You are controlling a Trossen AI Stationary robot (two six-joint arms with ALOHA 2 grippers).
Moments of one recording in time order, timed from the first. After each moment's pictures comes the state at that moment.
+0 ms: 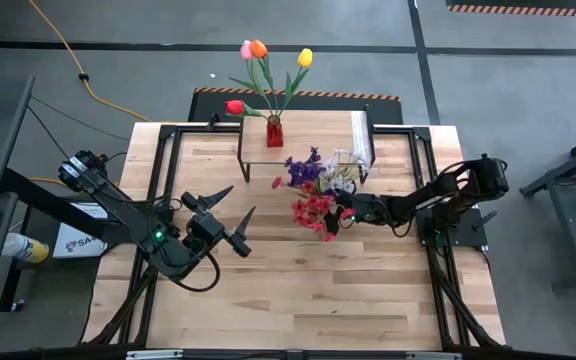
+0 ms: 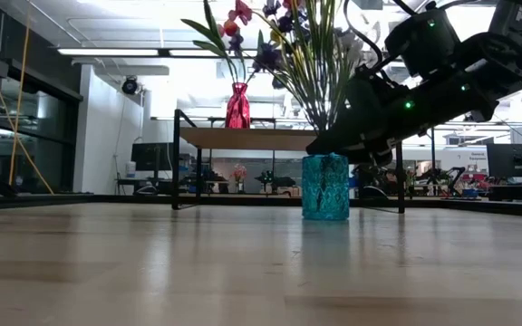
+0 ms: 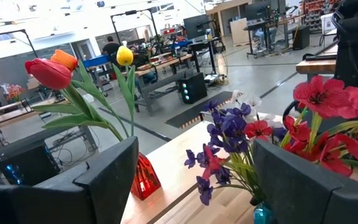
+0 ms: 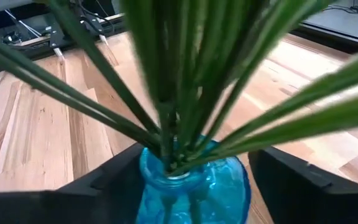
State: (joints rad) left arm -0.68 1.34 1.14 0.18 -1.57 0.17; right arm 0.01 1.61 0.42 0.82 0.37 0.34
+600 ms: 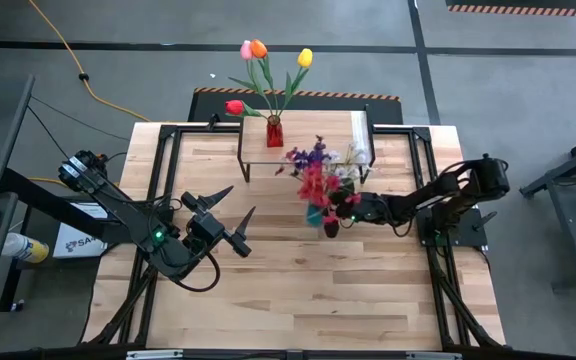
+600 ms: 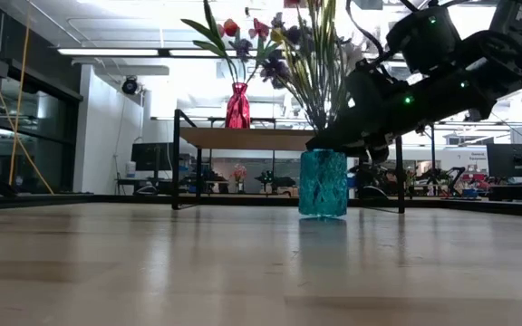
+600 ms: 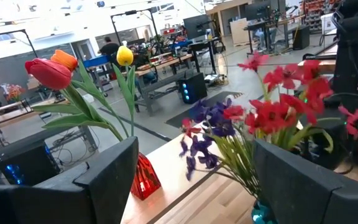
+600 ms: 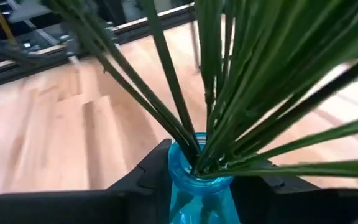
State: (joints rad) left arm -0.68 1.34 1.14 0.18 -1.57 0.17; right arm 0.01 1.60 0.42 0.86 0.33 0.33
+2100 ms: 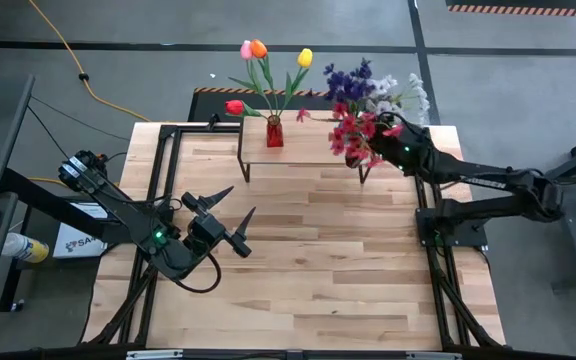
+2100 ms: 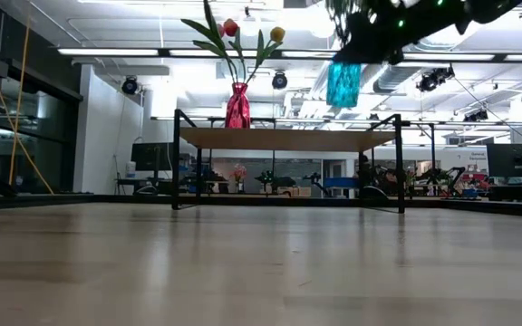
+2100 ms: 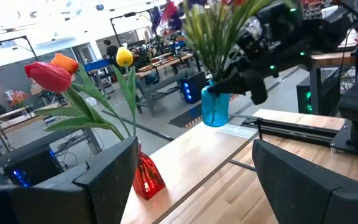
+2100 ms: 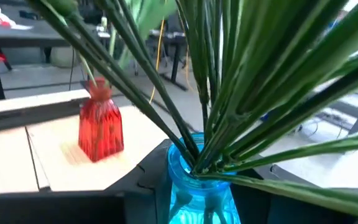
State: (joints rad) left arm -0.68 1.34 1.14 0.14 -1.57 0.17; right arm -0.41 1.04 0.73 0.23 0.34 -0.11
